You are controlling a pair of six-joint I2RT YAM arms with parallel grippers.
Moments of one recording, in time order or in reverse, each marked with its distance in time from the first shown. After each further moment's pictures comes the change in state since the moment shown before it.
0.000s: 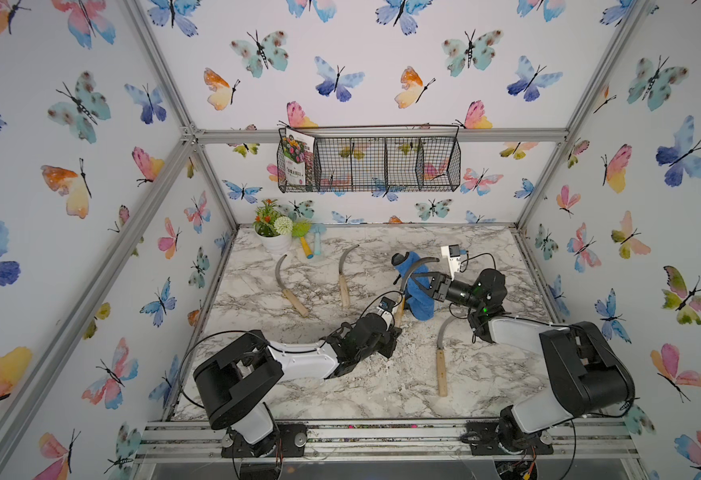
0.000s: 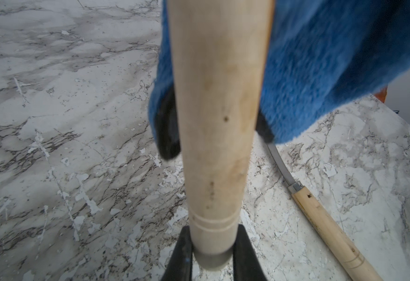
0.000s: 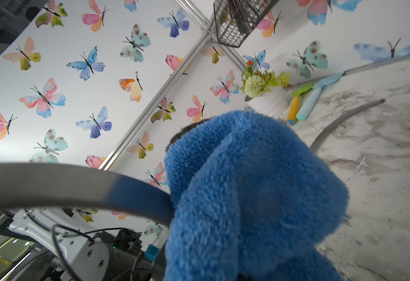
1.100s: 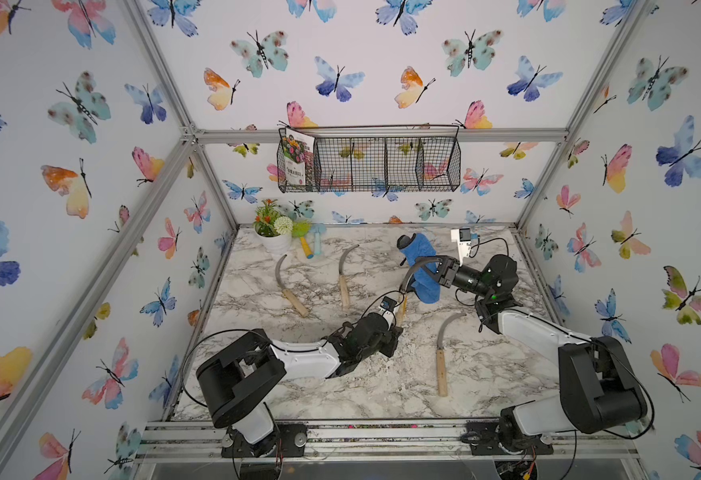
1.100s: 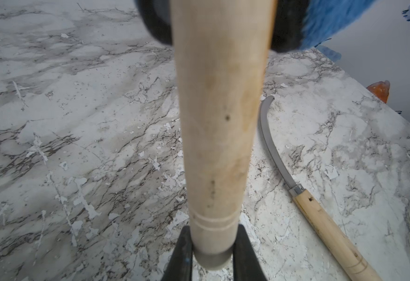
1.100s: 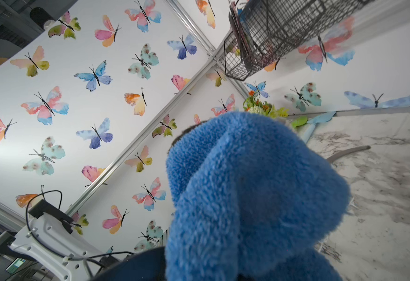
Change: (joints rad) left arm 0.000 0.017 0.012 0.007 -0.006 0.005; right arm -0.022 -0.127 0.106 -0.189 0.032 -0.061
